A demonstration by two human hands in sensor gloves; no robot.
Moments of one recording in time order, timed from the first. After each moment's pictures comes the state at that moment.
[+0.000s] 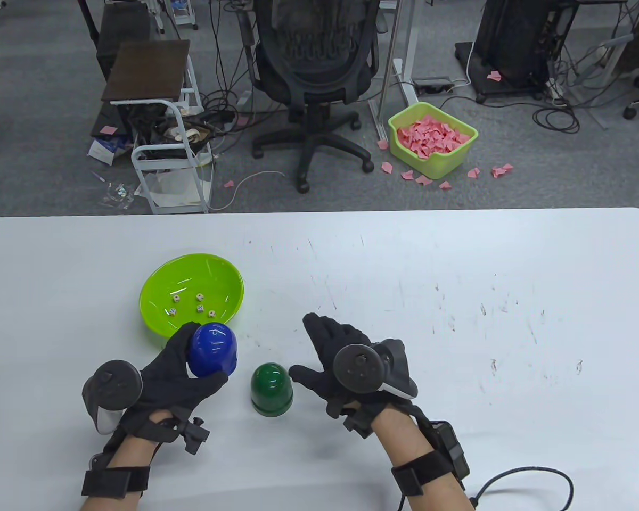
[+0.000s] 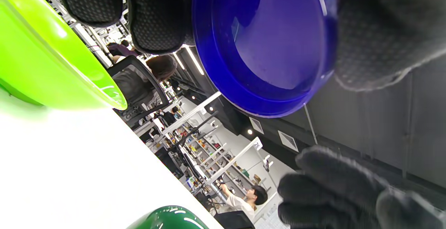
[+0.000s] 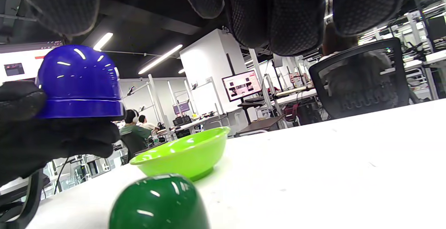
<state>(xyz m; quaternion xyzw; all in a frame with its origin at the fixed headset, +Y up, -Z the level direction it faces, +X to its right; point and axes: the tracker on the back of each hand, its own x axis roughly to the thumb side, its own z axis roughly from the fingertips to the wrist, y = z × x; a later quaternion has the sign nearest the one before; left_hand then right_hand) -0.305 -0.715 -0.324 0.11 -0.16 0.48 0.86 0.047 -0.671 -0.334 0.28 -0.12 0.92 0.24</state>
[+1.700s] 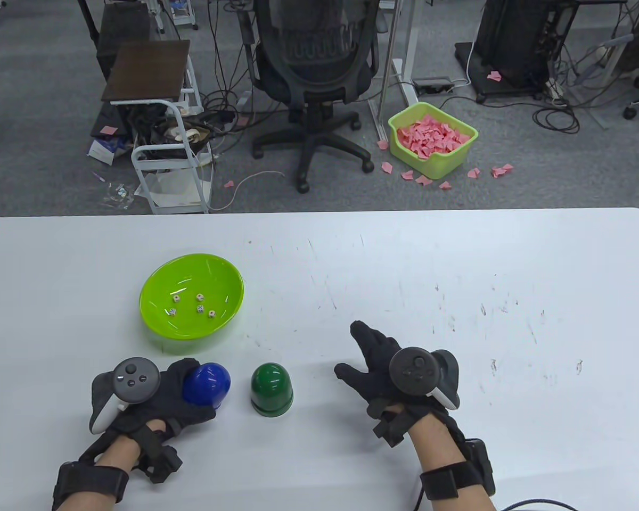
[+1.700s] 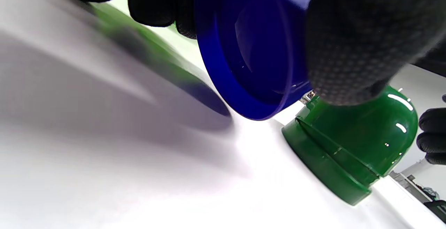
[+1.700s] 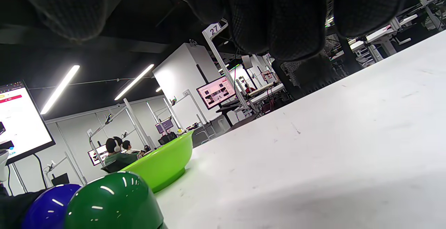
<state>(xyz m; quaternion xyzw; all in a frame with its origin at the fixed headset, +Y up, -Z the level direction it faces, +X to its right) -0.325 -0.765 -0.326 -0.11 -0.08 0.31 0.94 0.107 -0.706 -0.342 0.22 -0.10 0.91 0.33</state>
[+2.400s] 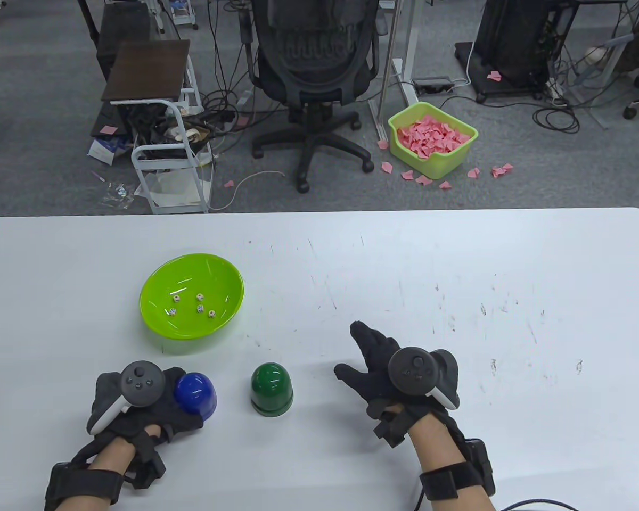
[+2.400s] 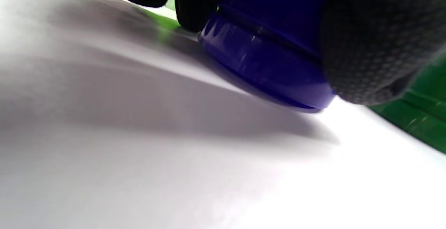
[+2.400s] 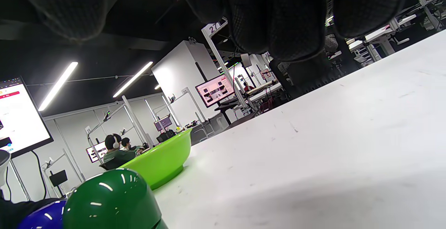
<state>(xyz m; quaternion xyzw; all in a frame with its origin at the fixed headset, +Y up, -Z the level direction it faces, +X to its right) -0.331 -0.766 -0.323 -0.15 -0.03 0.17 0.97 0.107 -0.706 -0.342 0.22 -0.09 0.92 0.32</state>
